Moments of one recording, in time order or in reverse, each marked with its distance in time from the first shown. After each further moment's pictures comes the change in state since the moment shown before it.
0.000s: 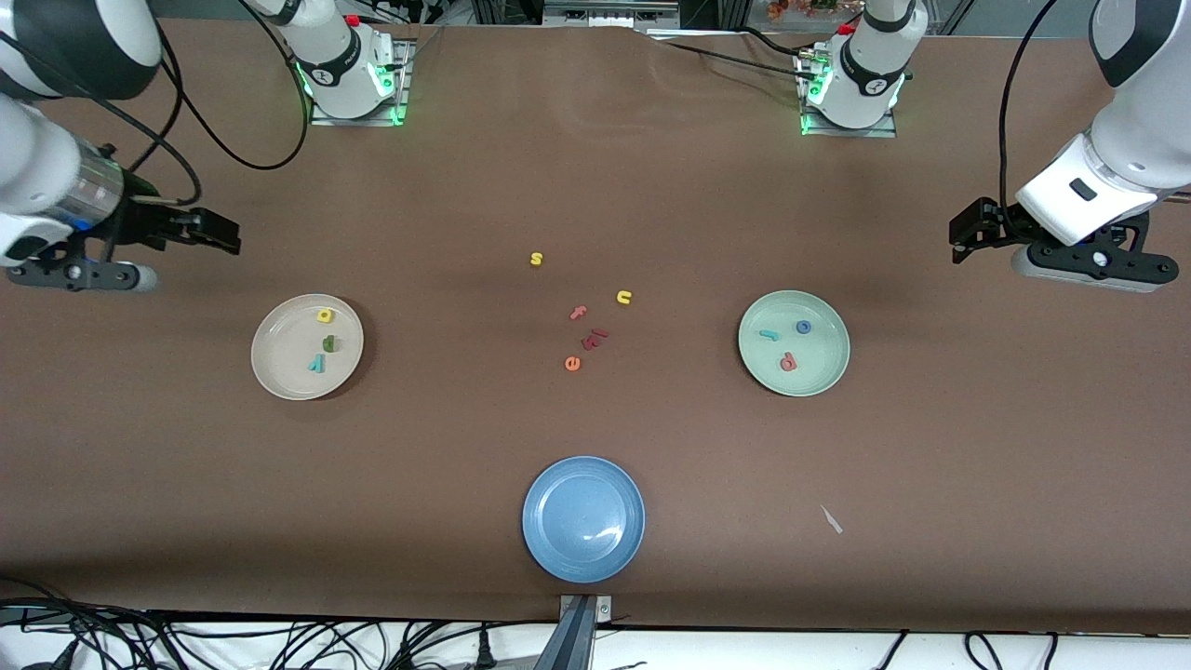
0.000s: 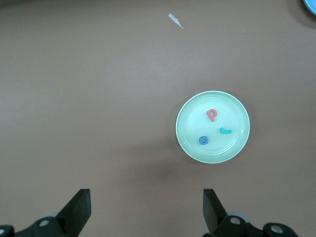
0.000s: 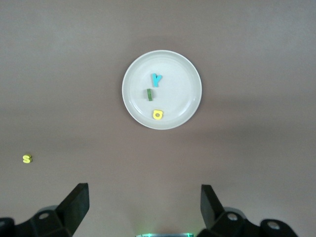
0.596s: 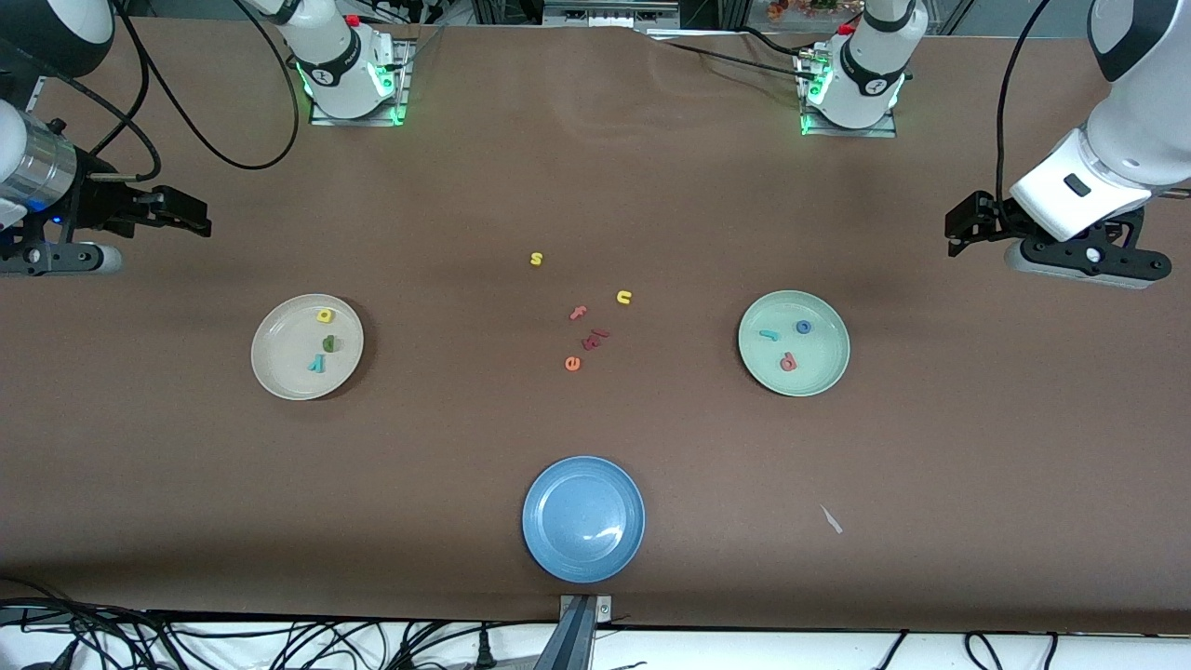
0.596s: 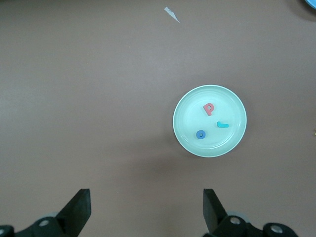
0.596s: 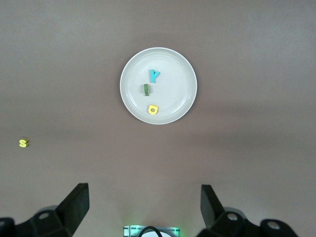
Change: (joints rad) left arm -0.008 0.006 0.000 0.024 0.000 -0.043 0.000; right arm -0.045 -0.002 0.020 0.034 0.000 -0.032 -0.107
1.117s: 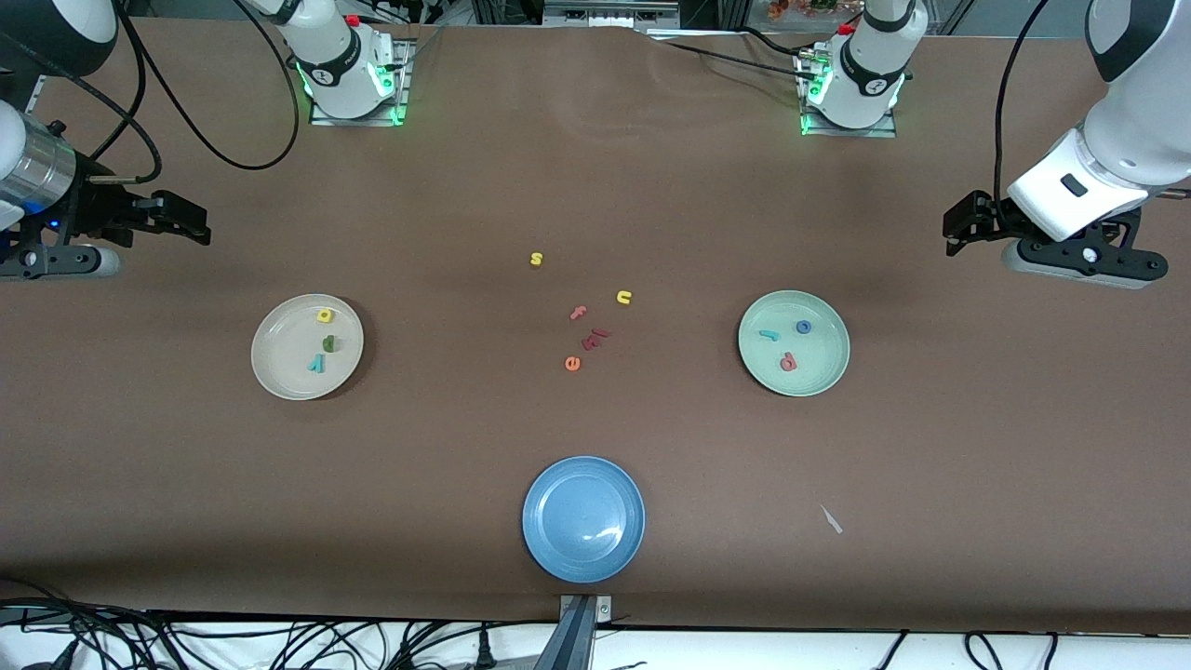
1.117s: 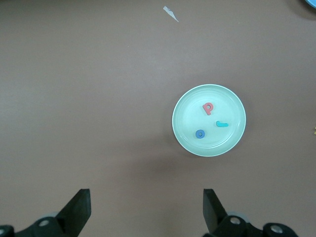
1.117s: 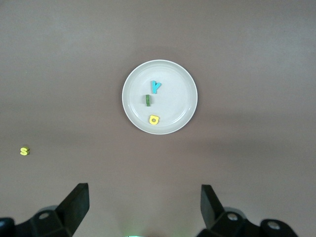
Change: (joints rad) left arm -0.003 0.001 -0.001 0.000 0.000 -0.002 0.000; right arm 0.000 0.001 0.007 0.001 -0.001 0.038 -0.002
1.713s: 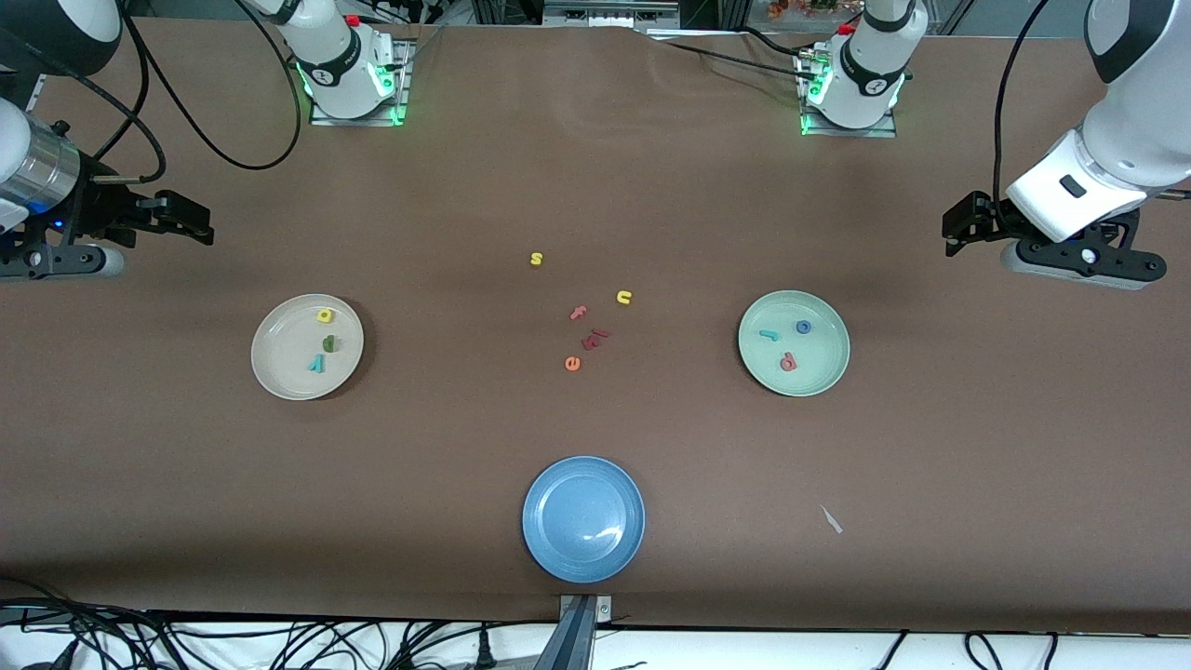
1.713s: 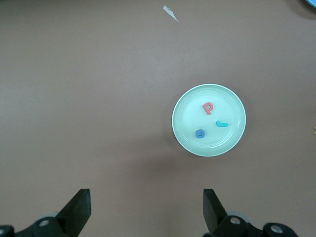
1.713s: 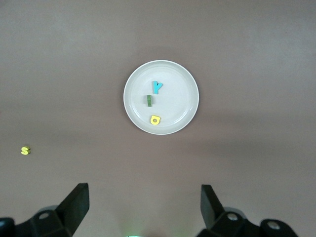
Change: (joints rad) left arm 0.000 0.002 0.000 0.001 0.000 -0.001 0.000; right arm 0.000 0.000 0.006 0.002 0.000 0.000 0.000
